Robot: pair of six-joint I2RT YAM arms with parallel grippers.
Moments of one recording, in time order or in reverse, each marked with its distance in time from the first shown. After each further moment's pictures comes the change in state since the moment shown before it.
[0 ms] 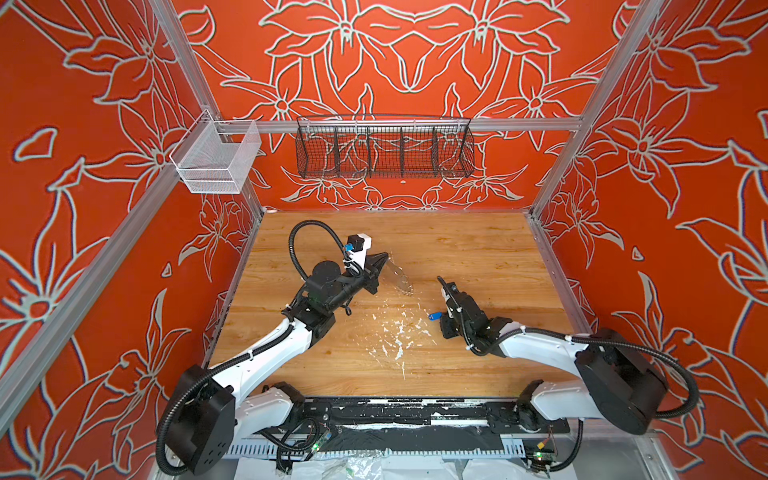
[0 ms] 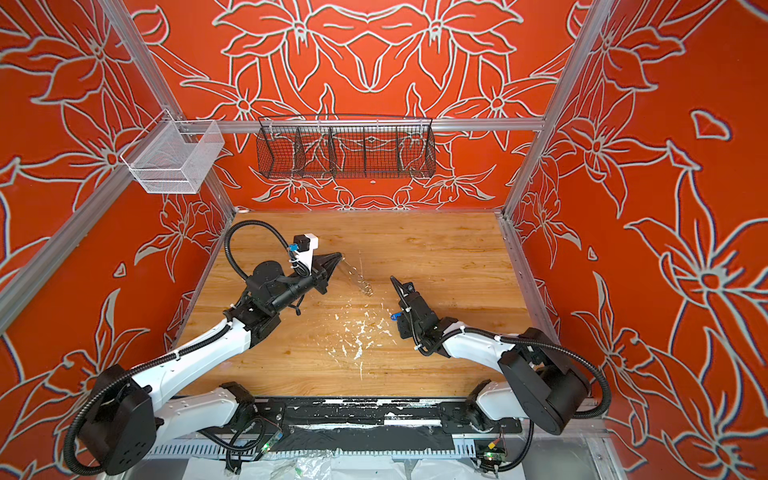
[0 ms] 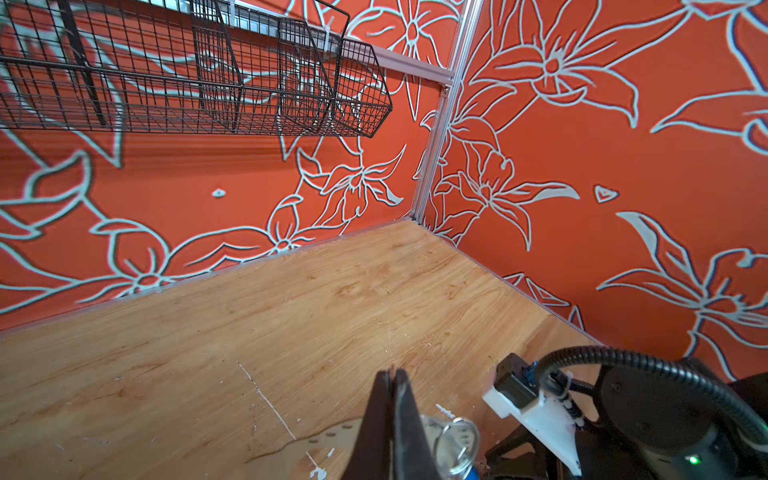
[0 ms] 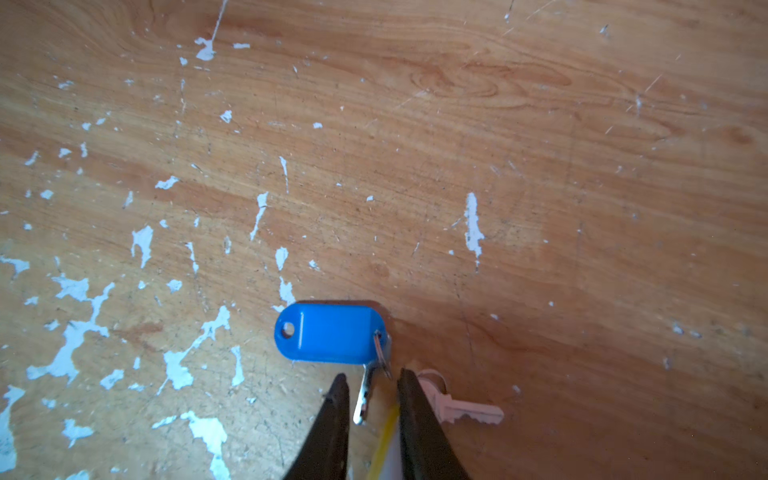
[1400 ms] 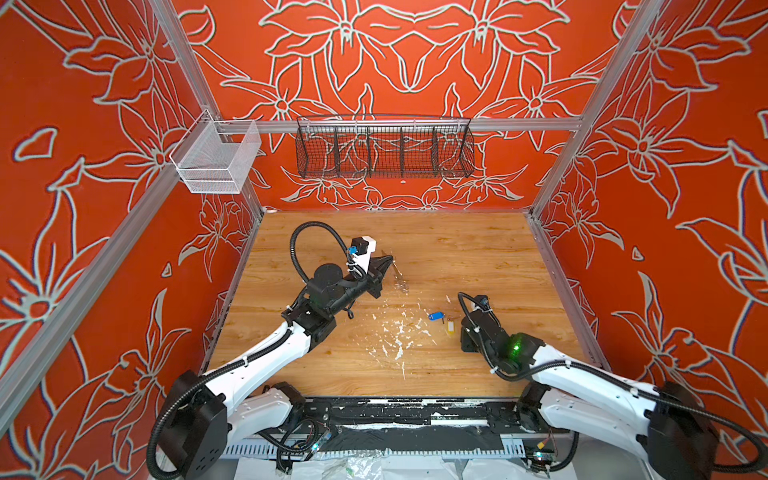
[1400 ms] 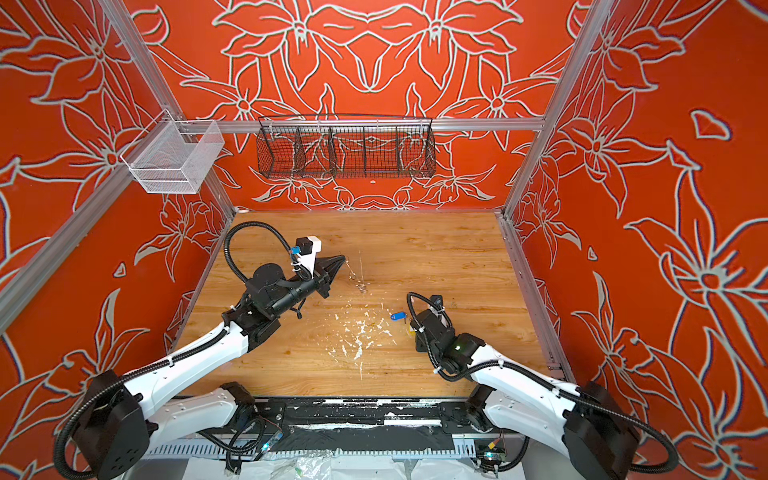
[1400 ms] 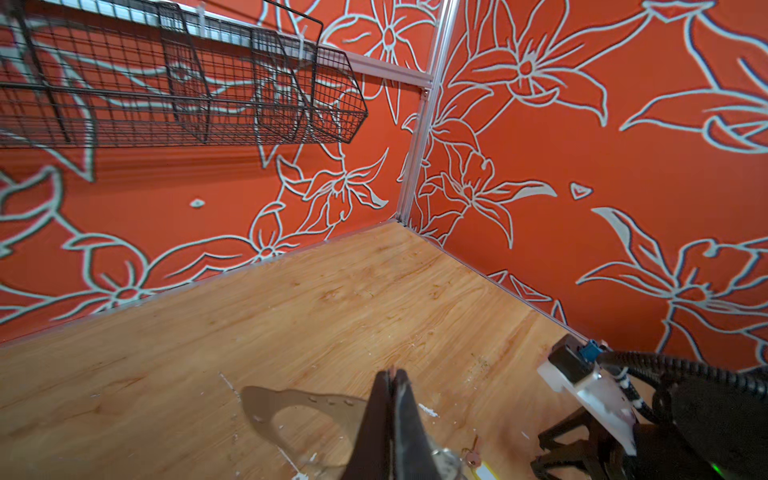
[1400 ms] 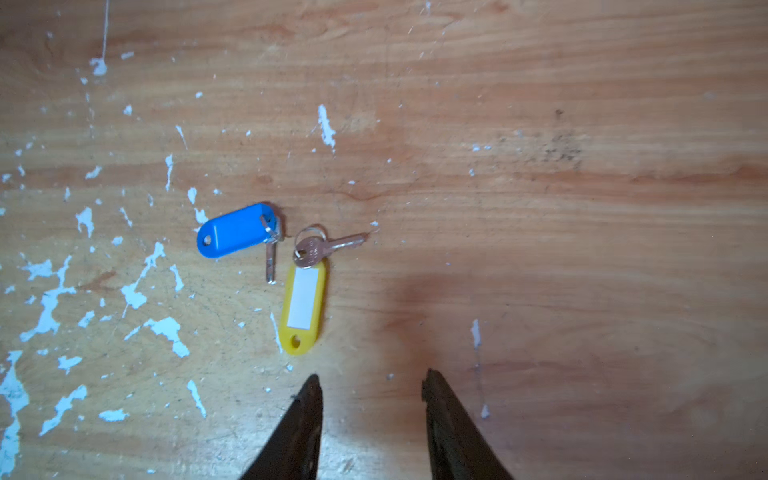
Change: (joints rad) left arm -0.039 -0.040 0.010 -0.035 -0.035 0.014; right arm 0.104 -0.354 -0.070 -0.399 0.169 0.345
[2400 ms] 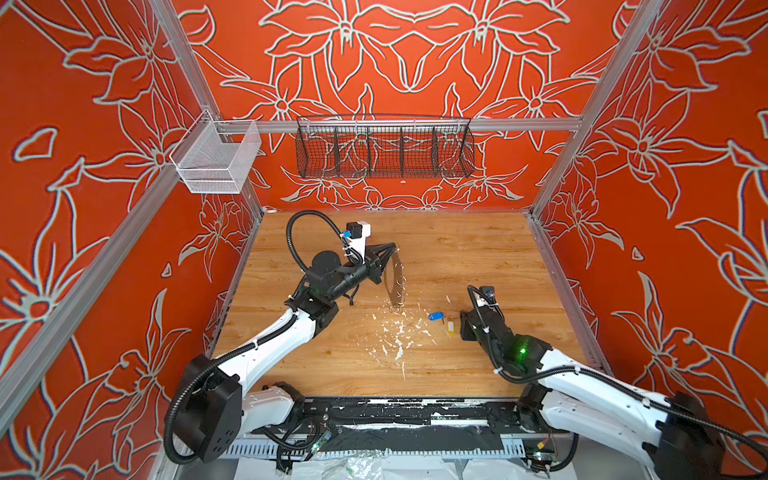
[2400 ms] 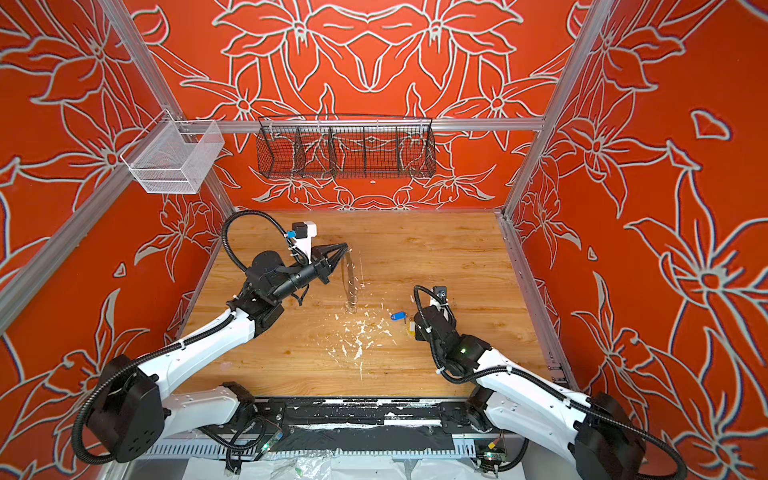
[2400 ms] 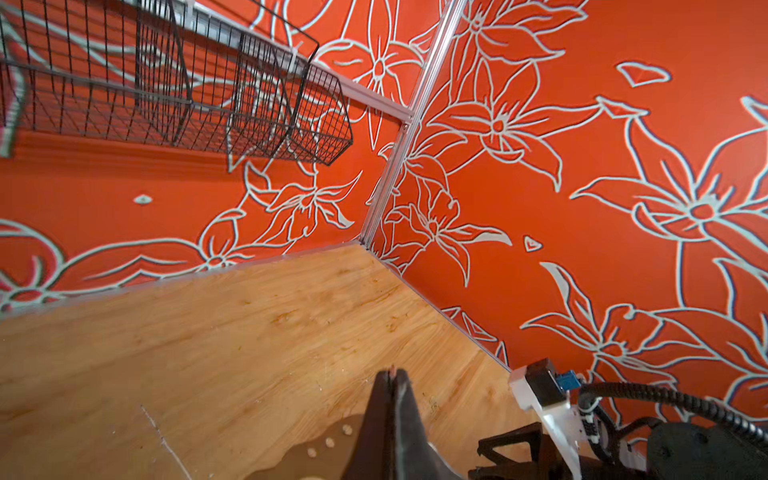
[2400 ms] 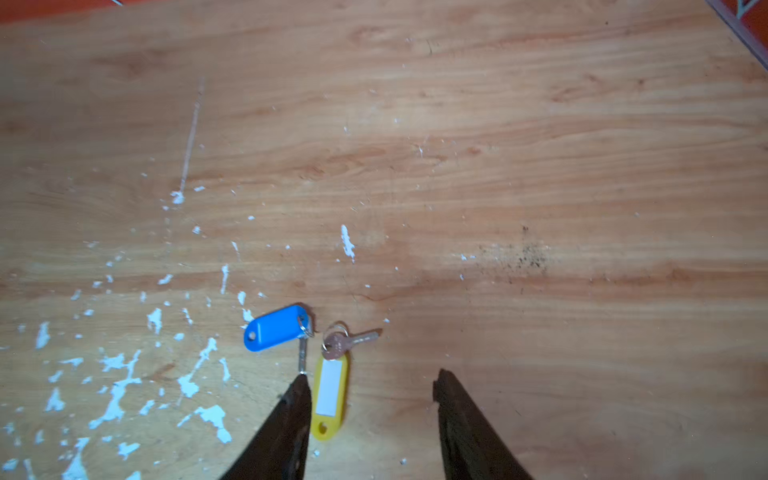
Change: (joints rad) left arm 0.054 0.106 0.079 0.082 0.148 -0.226; right arm -0.010 -0.103 -0.023 0.114 0.165 -0.040
